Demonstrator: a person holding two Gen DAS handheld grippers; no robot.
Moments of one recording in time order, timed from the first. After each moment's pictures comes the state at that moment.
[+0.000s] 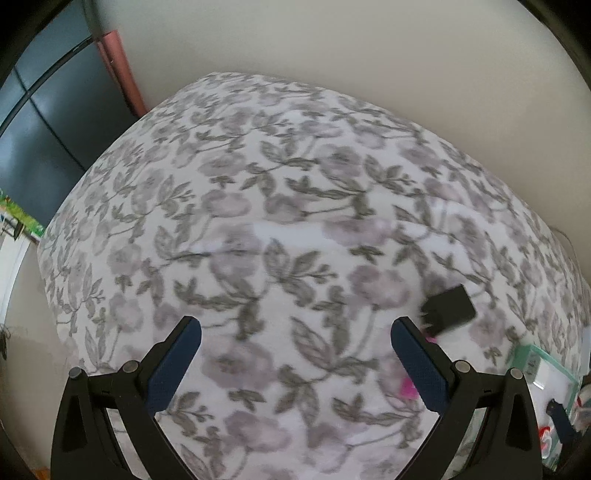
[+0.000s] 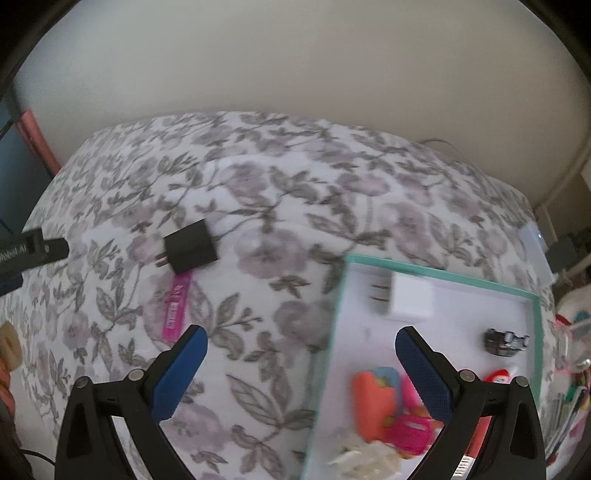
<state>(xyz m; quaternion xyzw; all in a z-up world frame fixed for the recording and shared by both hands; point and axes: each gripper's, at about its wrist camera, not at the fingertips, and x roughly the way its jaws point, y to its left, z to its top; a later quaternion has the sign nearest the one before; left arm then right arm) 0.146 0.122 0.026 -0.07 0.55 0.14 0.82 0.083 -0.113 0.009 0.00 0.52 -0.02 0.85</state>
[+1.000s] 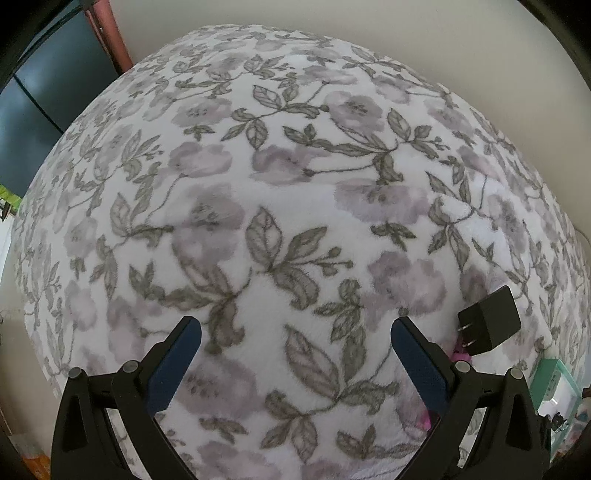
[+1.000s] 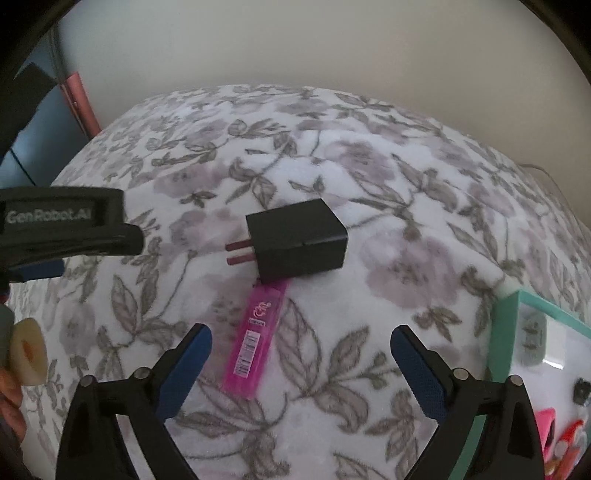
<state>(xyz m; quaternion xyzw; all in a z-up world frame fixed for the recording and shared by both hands) 0.182 0.130 -0.045 -0.09 0.60 0.12 0.78 0.121 -0.036 -0.064 -0.03 0.50 0.07 0.86</state>
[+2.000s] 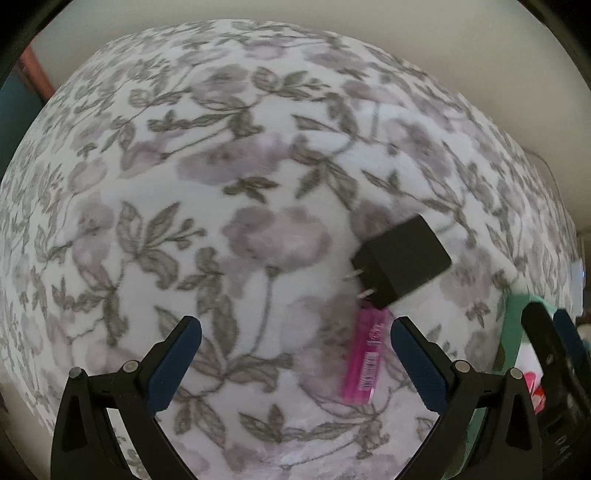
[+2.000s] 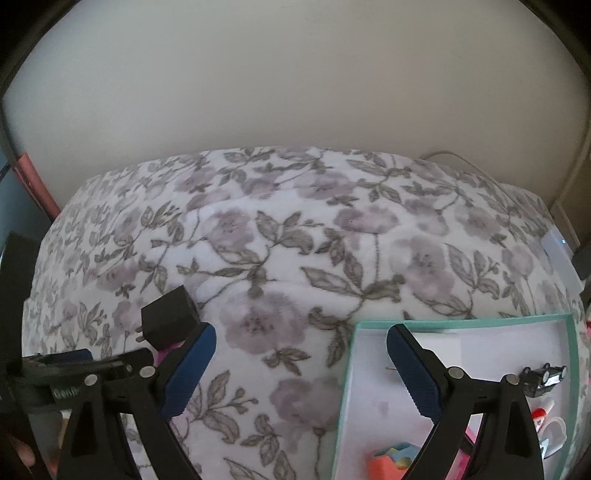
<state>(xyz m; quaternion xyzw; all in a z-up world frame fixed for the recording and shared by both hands) 0.195 0.036 -0.063 -0.04 0.63 -0.01 0.77 0.129 -0.144 -0.010 0.06 0.46 -0.04 0.88</state>
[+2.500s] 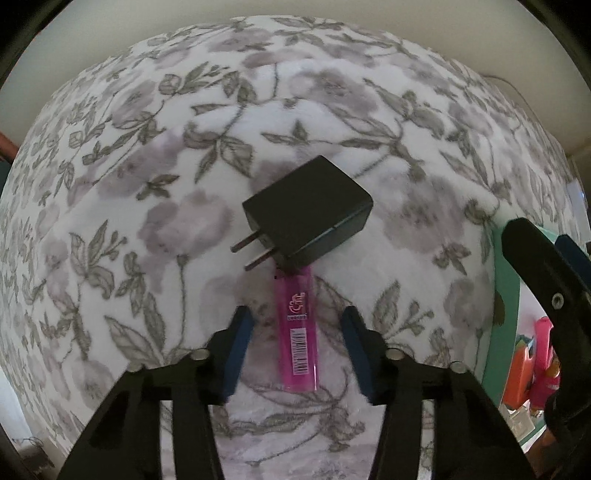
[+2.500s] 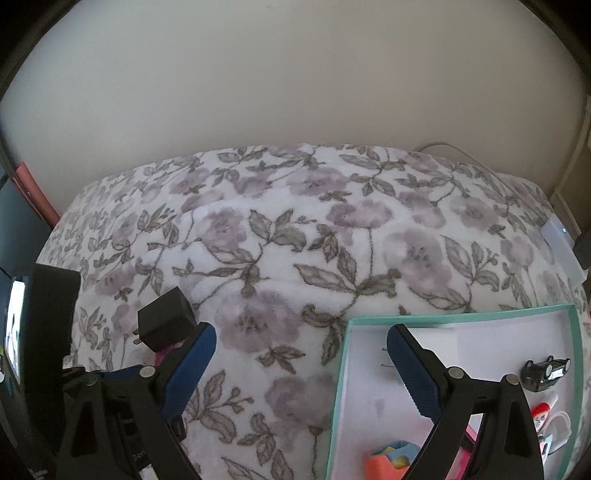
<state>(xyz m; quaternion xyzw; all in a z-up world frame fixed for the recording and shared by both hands) 0.186 -0.054 -0.083 0.05 0.65 -0.07 0.76 0.128 -0.149 -0.012 0.08 0.47 -0.04 0.88</state>
